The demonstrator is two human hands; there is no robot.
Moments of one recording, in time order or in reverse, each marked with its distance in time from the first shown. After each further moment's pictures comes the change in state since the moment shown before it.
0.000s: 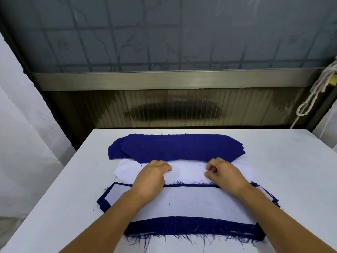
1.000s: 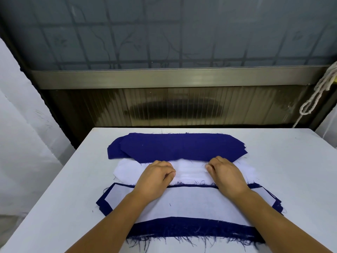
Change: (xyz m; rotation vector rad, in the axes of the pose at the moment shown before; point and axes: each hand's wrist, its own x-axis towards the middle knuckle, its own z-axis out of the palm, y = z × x) left_hand 0.005 0.005 0.010 -0.101 0.085 0.062; right_hand 0.005 0.004 0.019 -0.325 0.201 -0.169
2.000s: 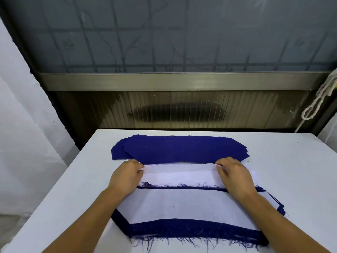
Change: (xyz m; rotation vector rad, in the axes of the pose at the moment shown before) left_hand -0.020 -0.043 -0.060 0.167 -0.017 -0.383; right_hand -0.006 0.009 -0.012 0.165 0.111 0.179
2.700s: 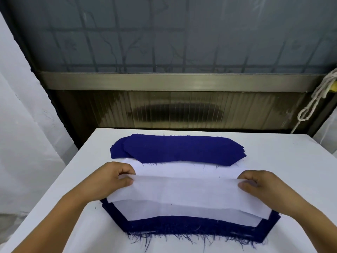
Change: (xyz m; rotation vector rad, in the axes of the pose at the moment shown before) left_hand -0.043 -0.008 -0.074 -0.258 -0.255 0.138; right_hand -0.043 0.008 -0.103 0.215 -0.423 0.102
